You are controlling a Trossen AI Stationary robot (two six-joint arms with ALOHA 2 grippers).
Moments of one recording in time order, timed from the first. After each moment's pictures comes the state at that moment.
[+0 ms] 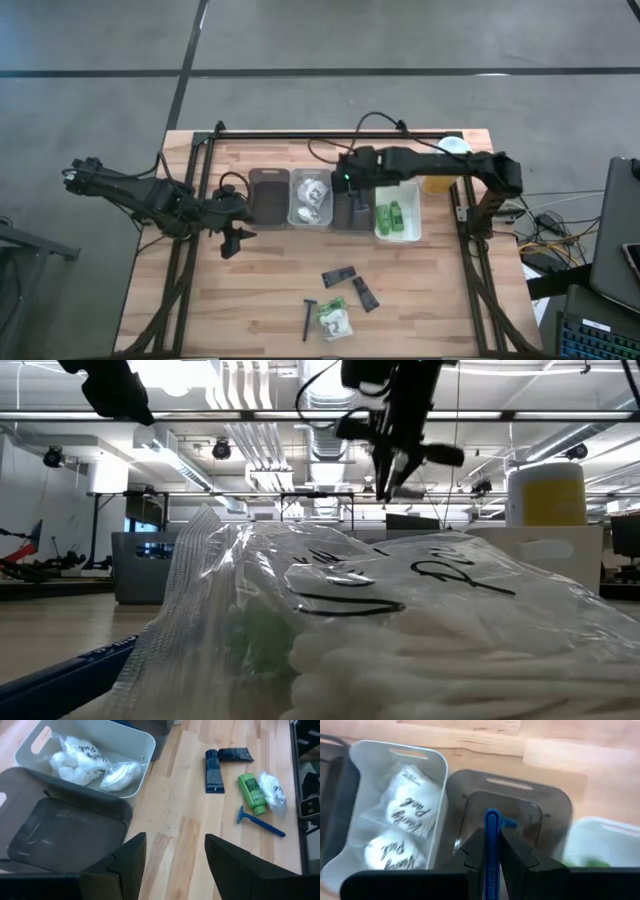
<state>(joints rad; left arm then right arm) -0.31 0.89 0.94 -0.86 -0.24 -0.55 -0.15 1.75 1.51 -1.00 0.31 1.22</state>
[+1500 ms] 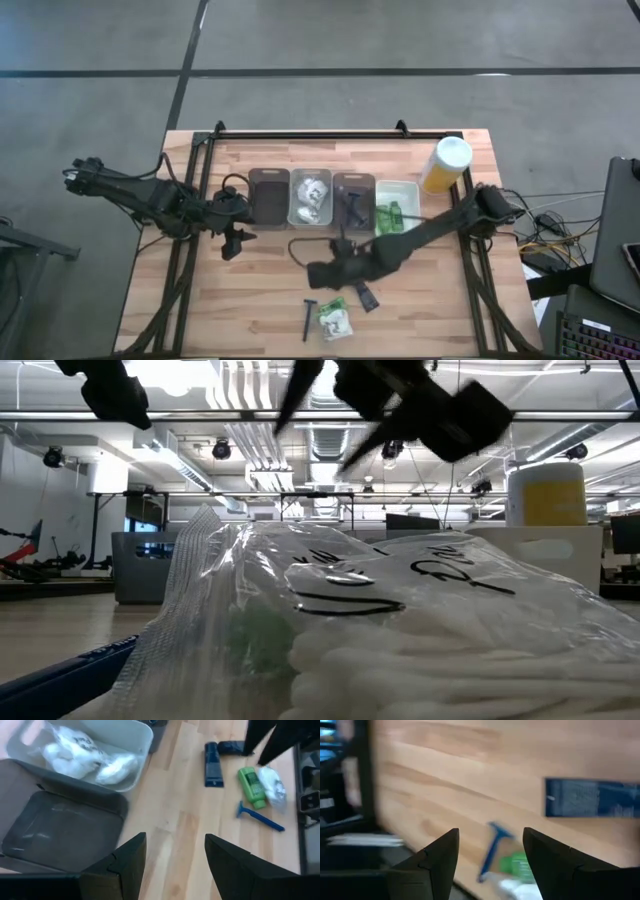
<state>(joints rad) -0.31 0.91 0.94 -0.87 -0.21 -0.56 0.39 1.94 1.52 -0.53 0.18 1.77</state>
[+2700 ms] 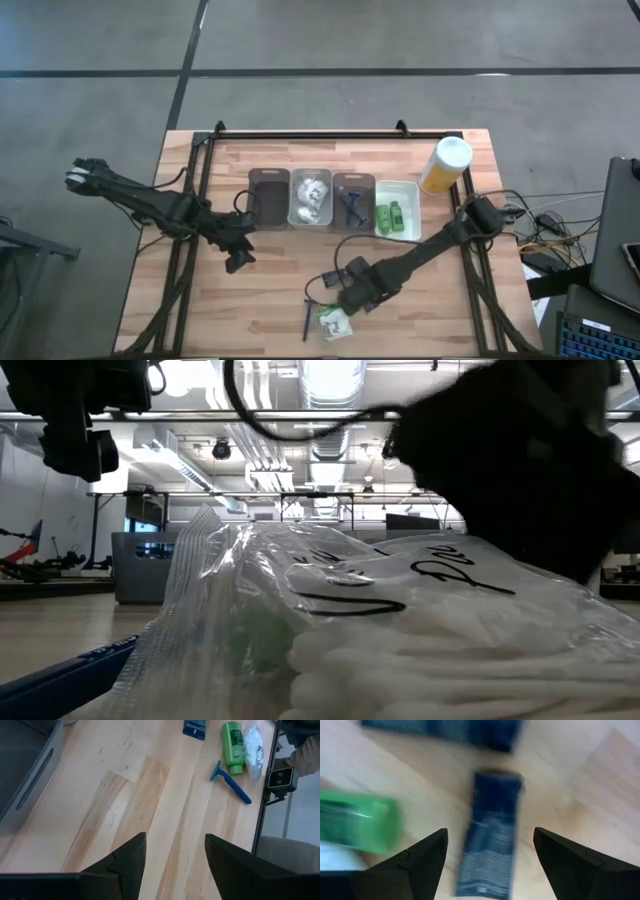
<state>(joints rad) -0.32 0.93 0.71 -0.66 0.07 -0.81 0.50 2.03 1.41 -0.82 0.06 1.51</state>
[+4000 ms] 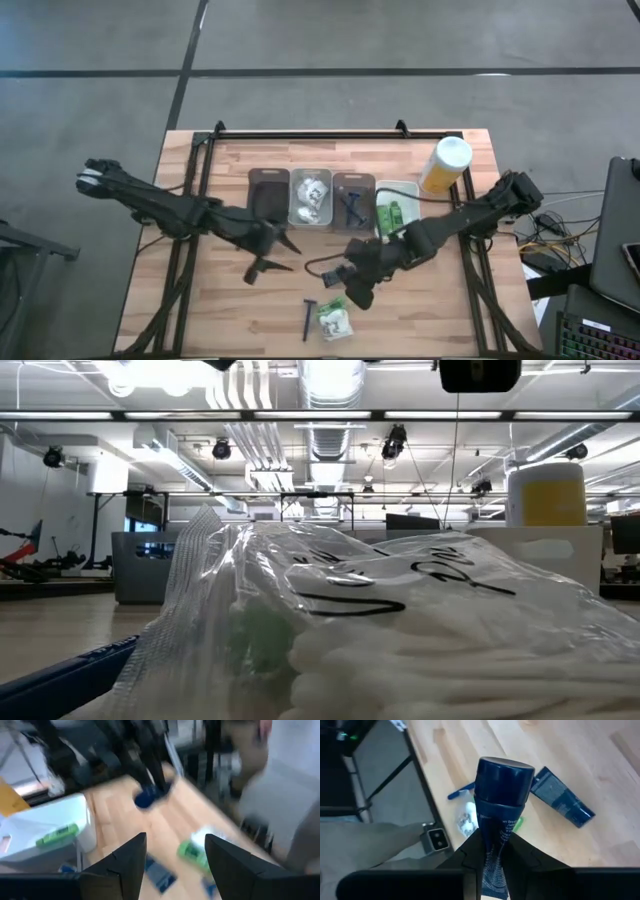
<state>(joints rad) -0.31 1.17 0.90 -0.09 0.07 0.13 0.41 1.67 1.43 -0.67 -0.02 1.02</state>
